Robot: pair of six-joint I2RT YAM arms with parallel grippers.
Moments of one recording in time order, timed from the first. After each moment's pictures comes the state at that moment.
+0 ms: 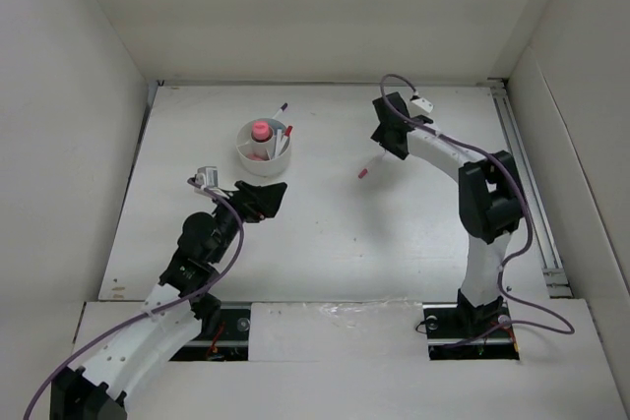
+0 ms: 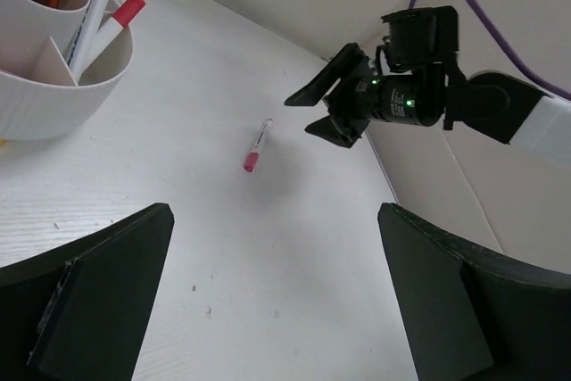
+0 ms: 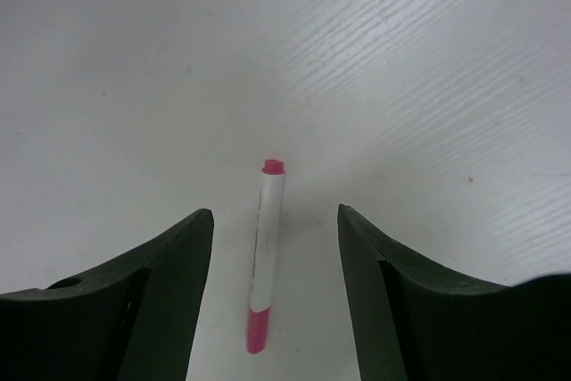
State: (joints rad) left arm -0.51 0.51 0.27 0.27 -0.06 -0.77; right arm 0.40 1.95 1.50 -0.47 0.52 0.92
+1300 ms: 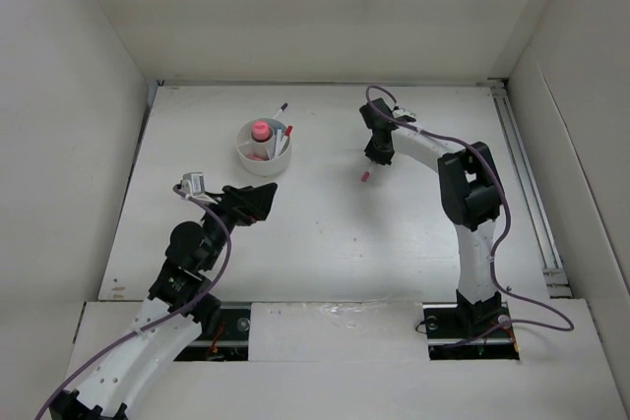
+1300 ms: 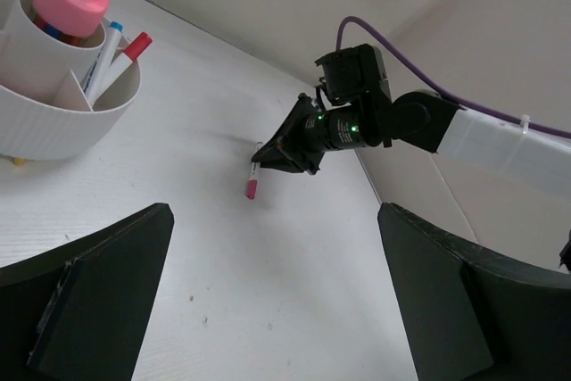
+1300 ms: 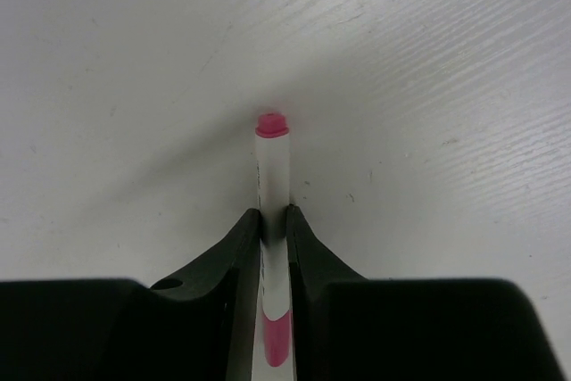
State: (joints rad) left arm -0.51 0.37 0.29 0.14 -0.09 -0.77; right arm 0.43 2.14 1.61 -0.58 0.35 0.91
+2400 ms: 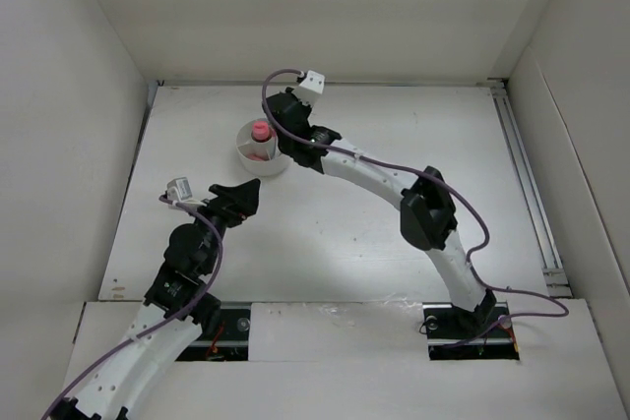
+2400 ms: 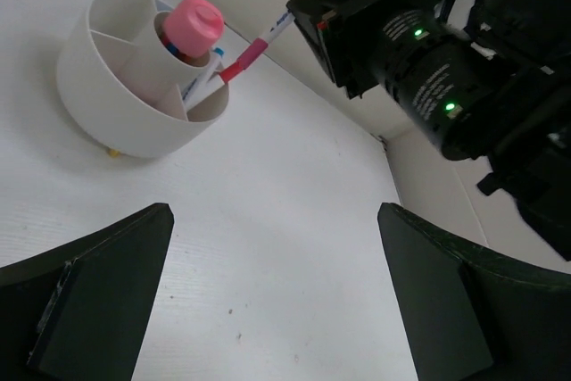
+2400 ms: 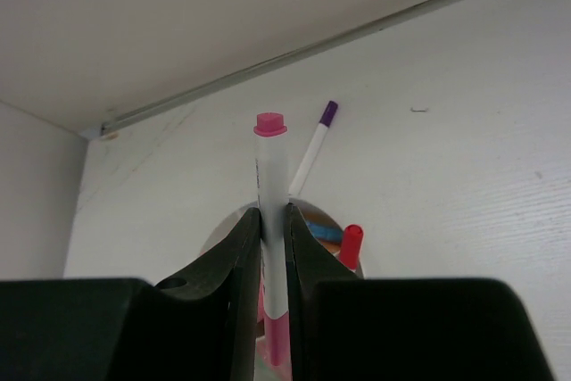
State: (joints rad) left arm -0.51 0.30 0.30 0.01 -0.31 -0.81; right arm 0.89 2.23 2.07 -0.15 0.83 0.71
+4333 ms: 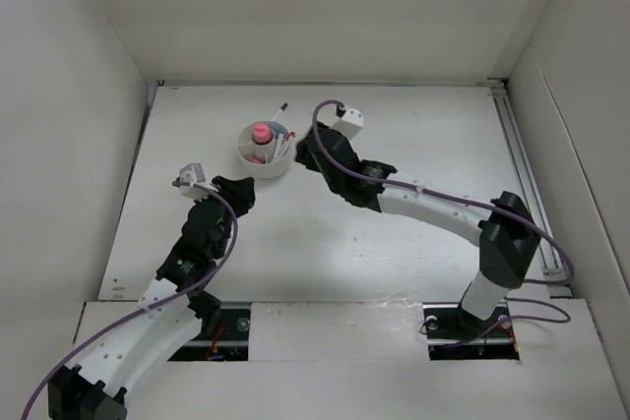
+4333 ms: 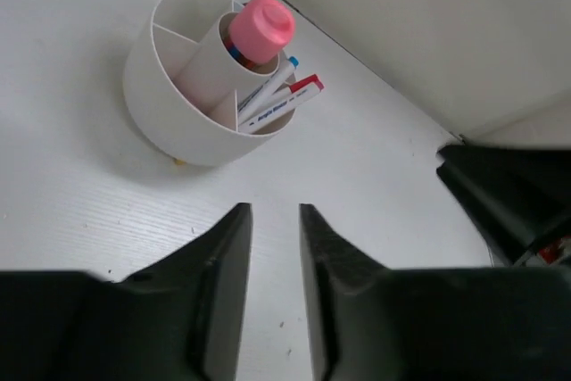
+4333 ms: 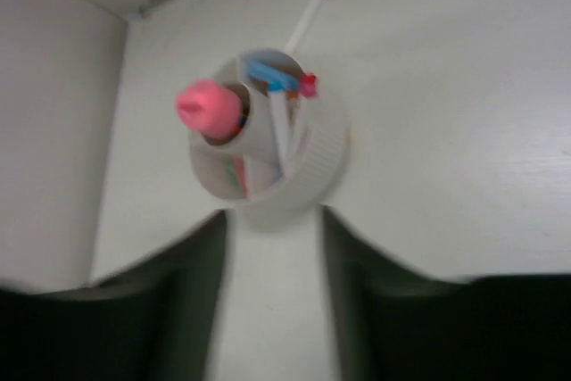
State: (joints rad) left arm -0.51 0.55 0.35 0.05 -0.42 -0.78; right arm 0.95 1.73 1.41 -0.08 0.63 0.86
